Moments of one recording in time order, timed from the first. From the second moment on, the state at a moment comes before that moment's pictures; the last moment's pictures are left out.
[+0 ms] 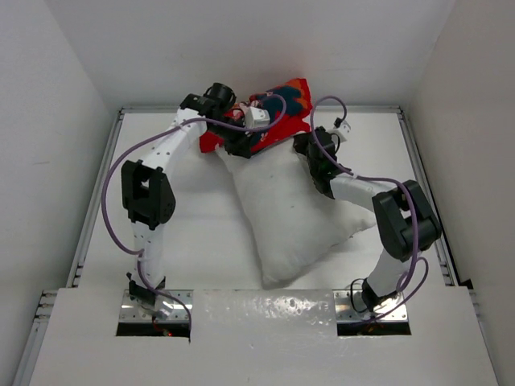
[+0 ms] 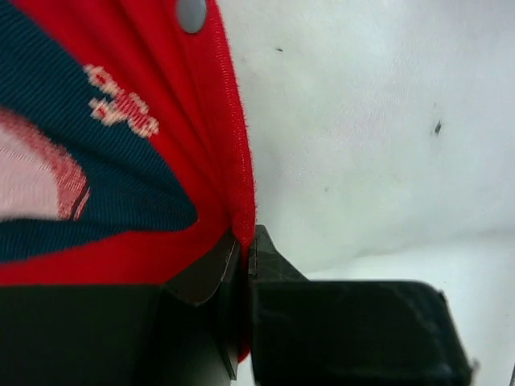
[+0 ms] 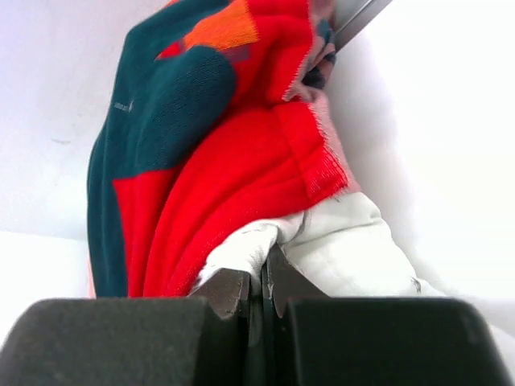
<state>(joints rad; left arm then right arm) -0.35 2.09 2.09 -1.13 0.68 0.80 0.41 1.75 0.96 0.53 0.40 0.96</state>
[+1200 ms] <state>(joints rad) -0.03 2.26 1.79 -0.44 0.51 0.45 0.80 1.95 1.57 -0.21 0.28 -0.18</state>
